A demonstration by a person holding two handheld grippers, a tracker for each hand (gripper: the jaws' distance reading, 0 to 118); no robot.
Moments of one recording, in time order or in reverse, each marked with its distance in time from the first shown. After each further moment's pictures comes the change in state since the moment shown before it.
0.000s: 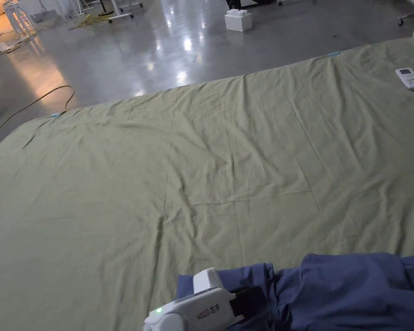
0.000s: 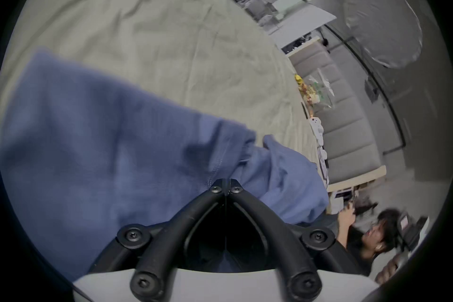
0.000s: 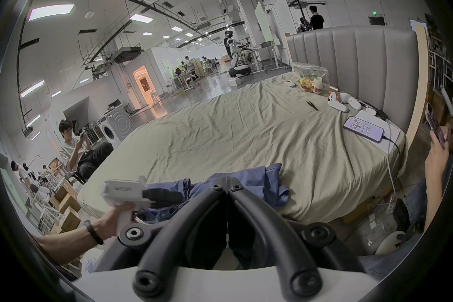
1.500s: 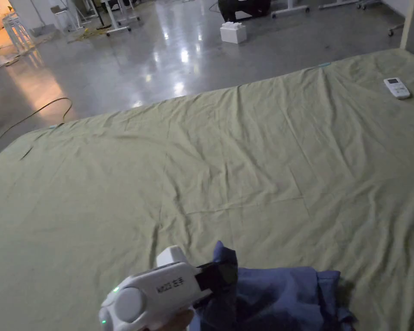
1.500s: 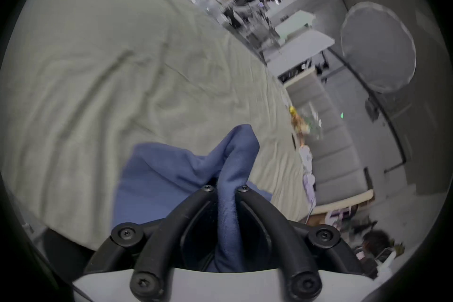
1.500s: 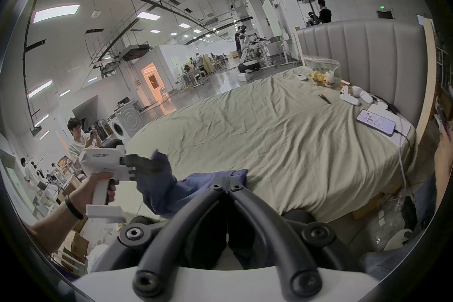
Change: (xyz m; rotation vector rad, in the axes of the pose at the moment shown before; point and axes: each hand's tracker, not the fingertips) left arm 0.045 0.048 0.035 0.009 0.048 0.070; right arm -0.009 -0.011 0.001 -0.012 0.040 -0.012
